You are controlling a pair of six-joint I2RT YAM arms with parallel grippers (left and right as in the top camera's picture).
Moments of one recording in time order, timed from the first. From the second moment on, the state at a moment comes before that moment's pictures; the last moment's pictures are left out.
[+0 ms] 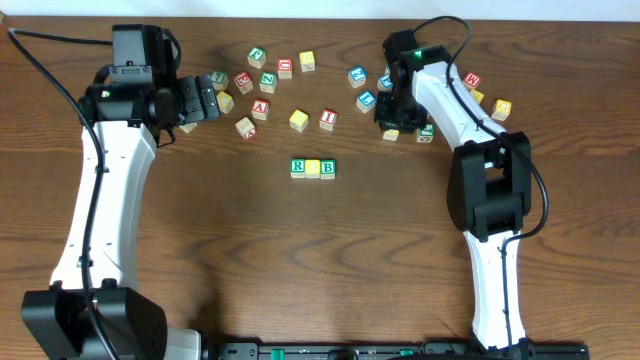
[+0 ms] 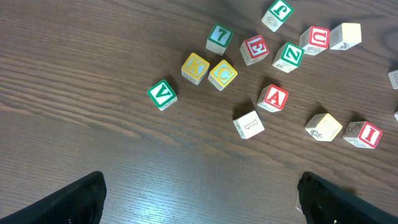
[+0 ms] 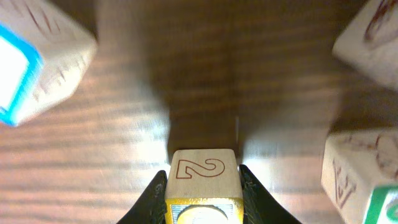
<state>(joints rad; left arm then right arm) 0.03 1.62 1.51 -0.89 -0.01 -0.18 0.27 2.43 2.06 -1.12 -0.06 0.45</state>
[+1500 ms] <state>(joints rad) 0.03 1.62 1.51 -0.89 -0.01 -0.19 0.51 2.43 2.07 -1.29 -0.11 0.40</state>
